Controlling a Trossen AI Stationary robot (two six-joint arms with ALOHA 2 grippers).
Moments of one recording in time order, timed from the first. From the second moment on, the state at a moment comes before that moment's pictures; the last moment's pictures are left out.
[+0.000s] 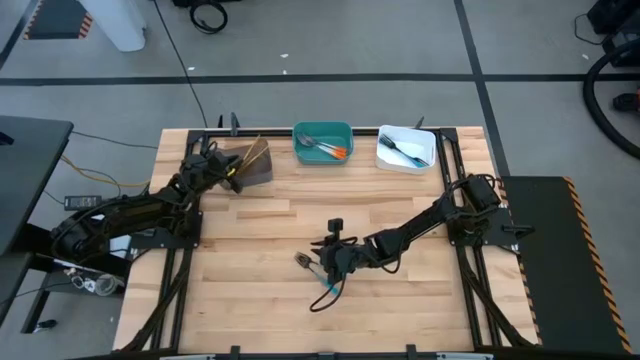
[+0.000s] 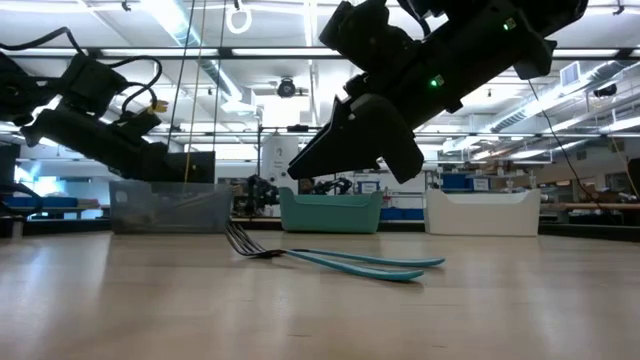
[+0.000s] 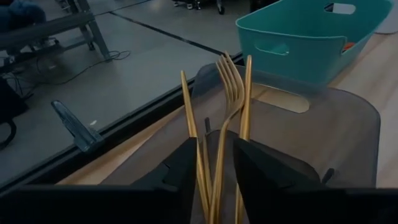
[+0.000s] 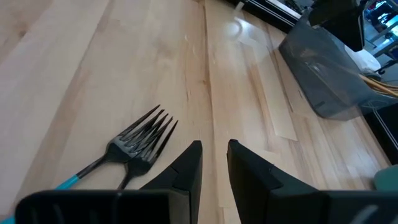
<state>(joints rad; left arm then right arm) 0.86 0.92 0.01 0.57 -0.04 0.11 0.35 1.94 1.02 0.32 0.57 -0.18</state>
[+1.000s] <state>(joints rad) 0.47 0.92 0.05 0.50 0.00 0.04 0.28 1.91 1.02 0.31 0.45 0.03</state>
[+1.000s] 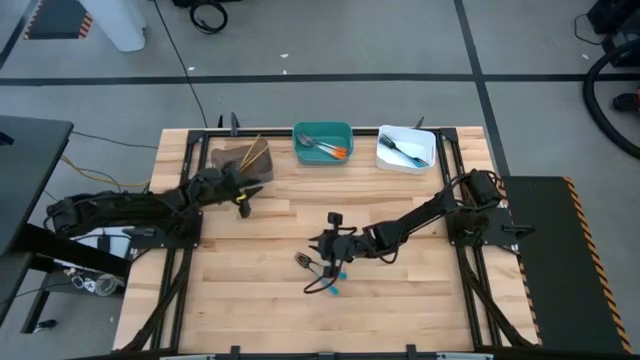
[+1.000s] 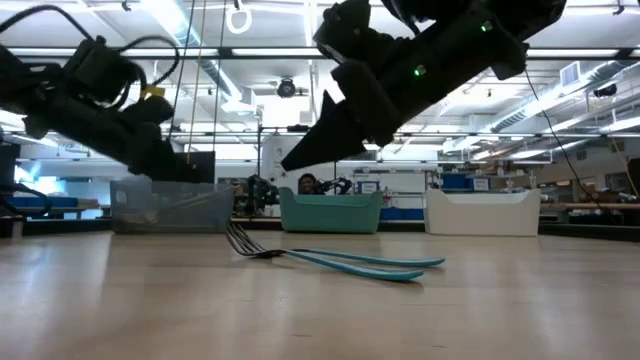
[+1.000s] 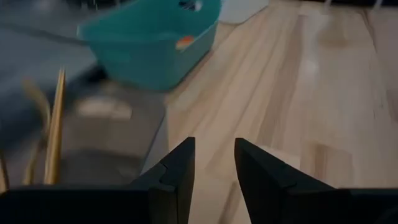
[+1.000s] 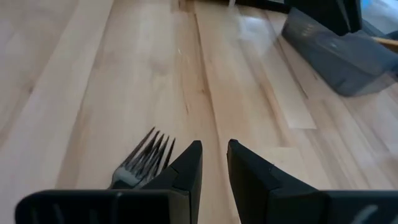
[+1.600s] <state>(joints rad) 0.39 0.92 0.07 0.51 -0.03 0.19 0.27 1.91 1.02 0.31 0.45 -0.05</state>
